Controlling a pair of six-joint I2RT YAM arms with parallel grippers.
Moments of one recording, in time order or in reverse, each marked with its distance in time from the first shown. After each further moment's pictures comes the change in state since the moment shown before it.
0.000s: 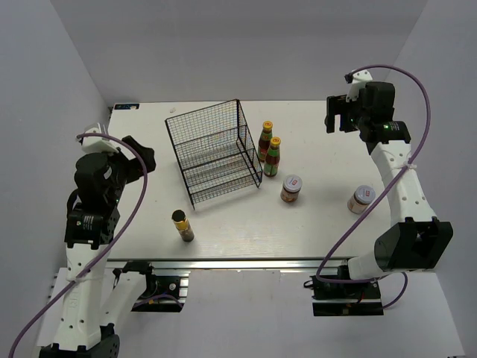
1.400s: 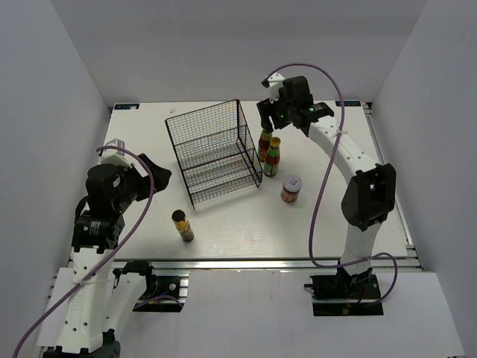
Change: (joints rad) left arm 0.000 -0.056 -0.135 -0.095 0.249 -0.100; right arm 0.377 0.449 0.307 0.016 -0.032 -0.046
